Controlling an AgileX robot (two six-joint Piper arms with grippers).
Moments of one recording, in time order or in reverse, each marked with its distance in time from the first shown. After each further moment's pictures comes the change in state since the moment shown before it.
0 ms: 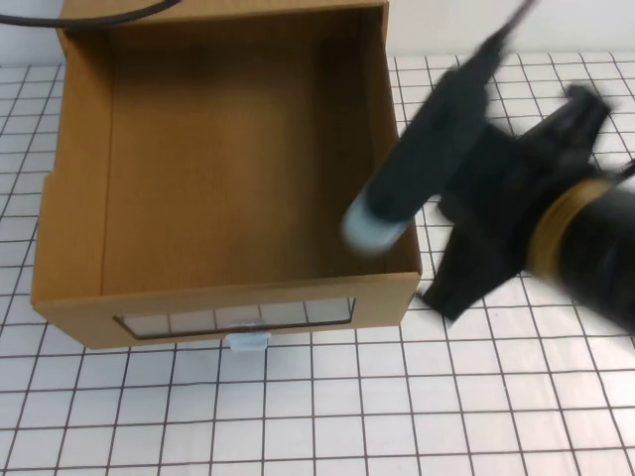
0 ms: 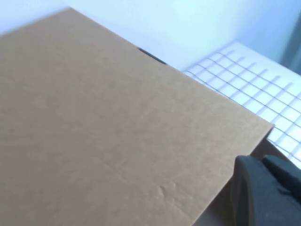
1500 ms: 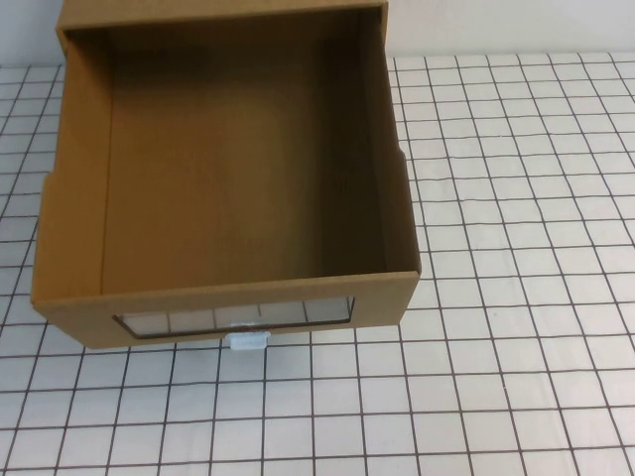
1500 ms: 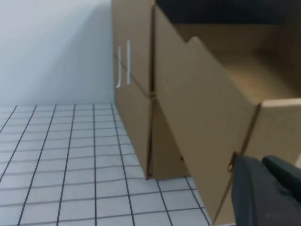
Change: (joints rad) right arm -0.707 -0.771 0.744 0.581 -0.722 0.065; left arm 0.000 -1.740 2.101 -0.114 -0.974 0.129
